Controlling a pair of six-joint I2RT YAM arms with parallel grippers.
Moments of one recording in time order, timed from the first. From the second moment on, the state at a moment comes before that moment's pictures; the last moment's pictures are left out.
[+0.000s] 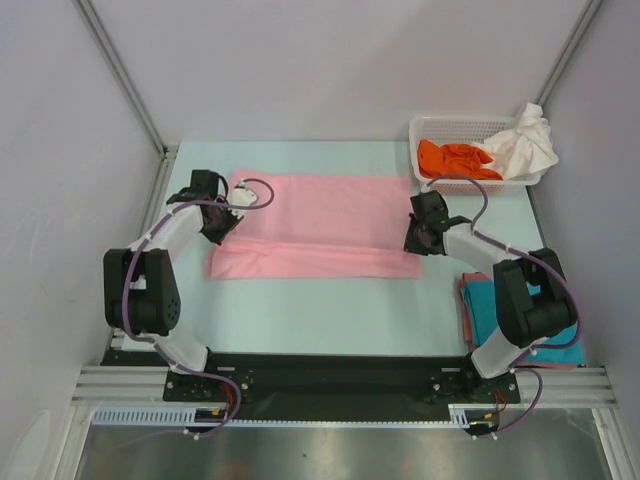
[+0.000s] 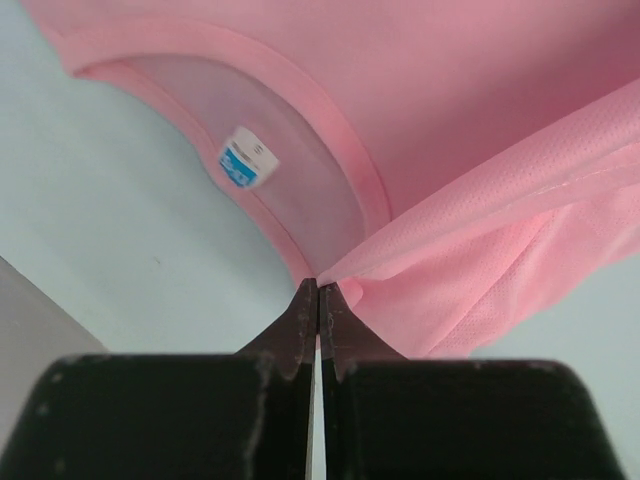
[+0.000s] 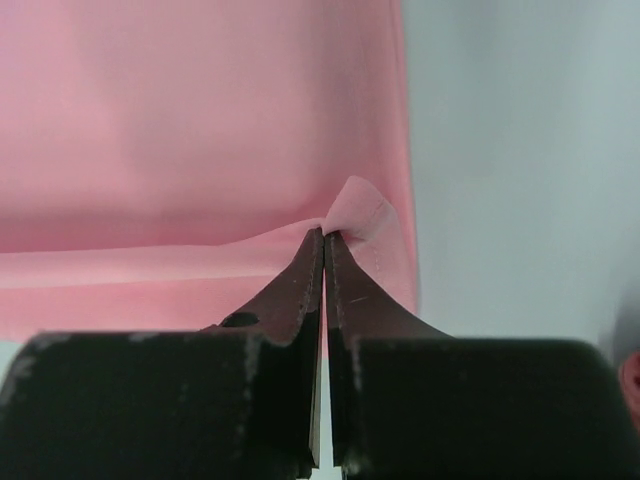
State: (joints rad) left arm -0.03 1.63 1.15 -0.65 0.08 0.72; right arm 0.33 1.59 0.94 -0.33 0.12 0.51
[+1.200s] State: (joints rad) left arm -0.05 1.65 1.13 -0.66 0.00 0.65; right arm 0.29 1.75 1.16 -0.45 0.08 0.34
